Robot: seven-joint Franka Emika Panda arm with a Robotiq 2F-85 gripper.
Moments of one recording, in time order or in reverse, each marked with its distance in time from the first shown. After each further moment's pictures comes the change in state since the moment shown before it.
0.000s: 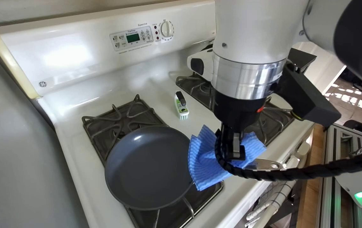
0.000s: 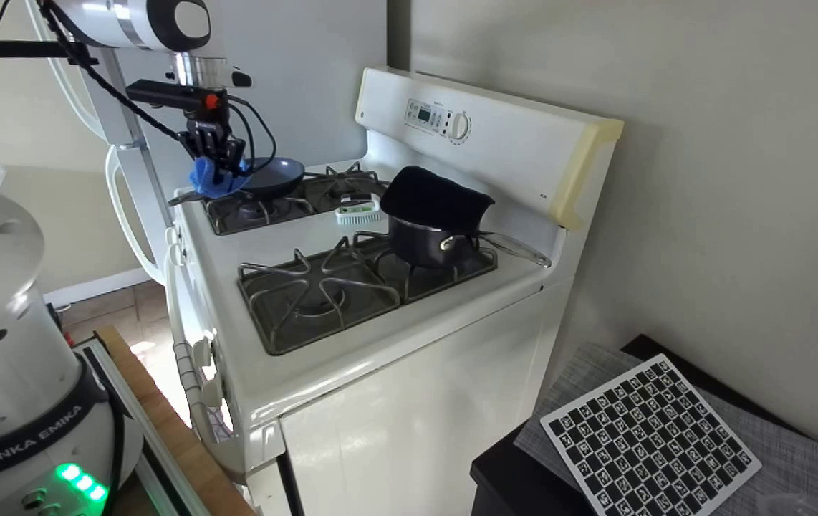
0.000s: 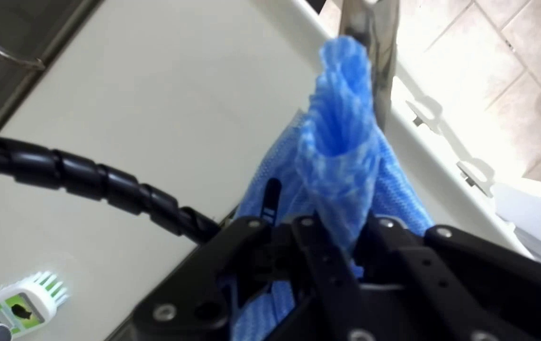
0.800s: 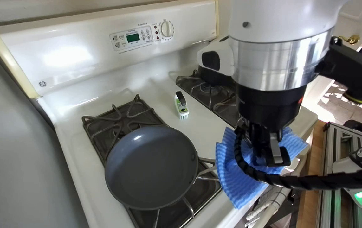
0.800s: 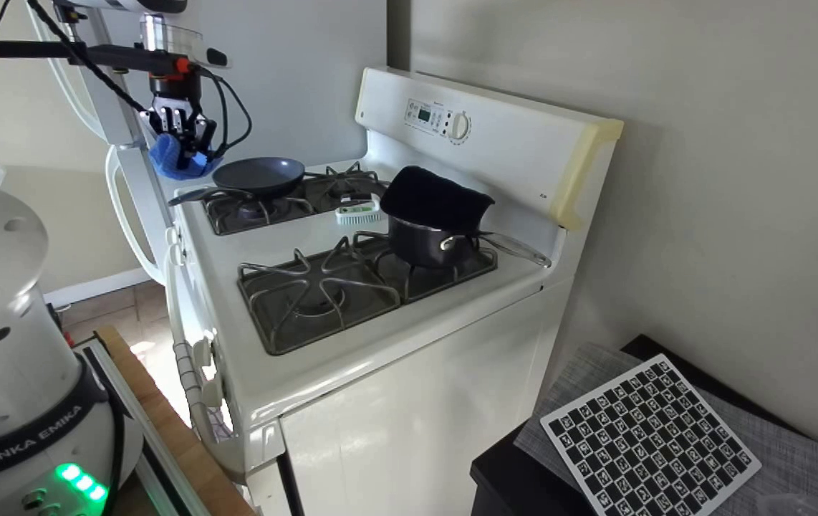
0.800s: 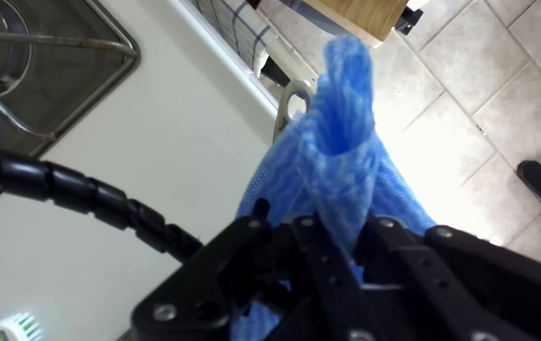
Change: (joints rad) arm 0.033 -0.054 0.016 0.087 0.026 -0.297 -0.015
